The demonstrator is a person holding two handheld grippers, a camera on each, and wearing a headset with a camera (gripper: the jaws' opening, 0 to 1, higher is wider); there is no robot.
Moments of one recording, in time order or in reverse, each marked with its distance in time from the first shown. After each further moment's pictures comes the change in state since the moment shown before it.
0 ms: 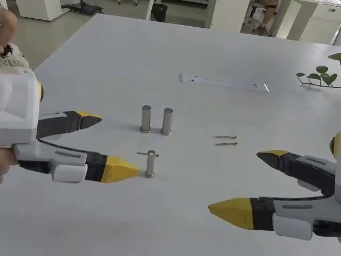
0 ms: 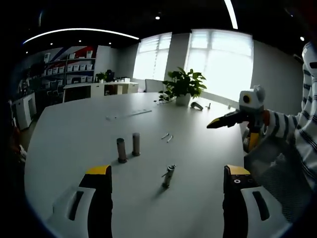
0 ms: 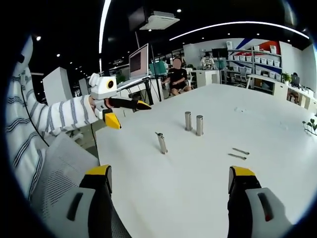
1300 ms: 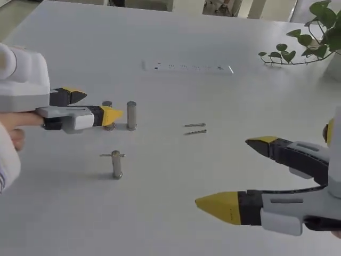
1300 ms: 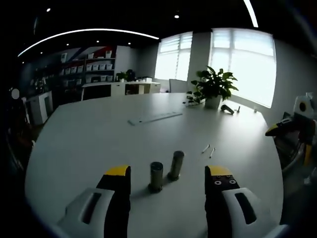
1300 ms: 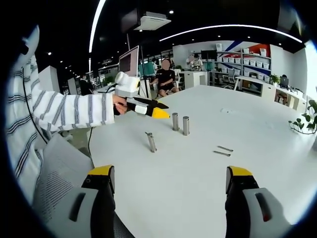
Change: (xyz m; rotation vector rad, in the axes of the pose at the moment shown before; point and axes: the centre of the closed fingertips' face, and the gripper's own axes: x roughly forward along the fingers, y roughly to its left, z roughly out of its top) left arm 0.083 0.090 0.016 -0.039 -0.002 0.196; right arm -0.024 -0.009 0.002 0.007 -0.006 -0.118
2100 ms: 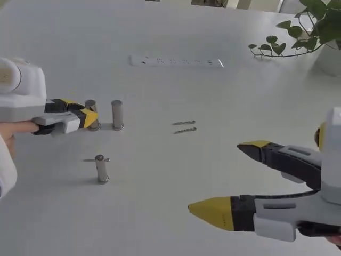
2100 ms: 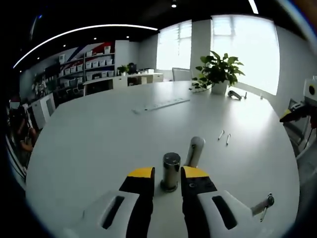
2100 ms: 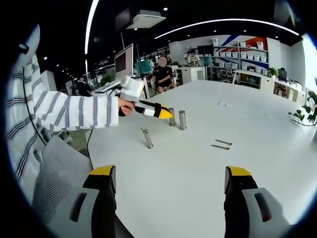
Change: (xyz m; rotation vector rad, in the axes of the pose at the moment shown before) left arm 0.035 0.025 -0.023 0.059 0.079 0.042; right arm 0.005 -0.012 -0.009 0.048 0.031 0.001
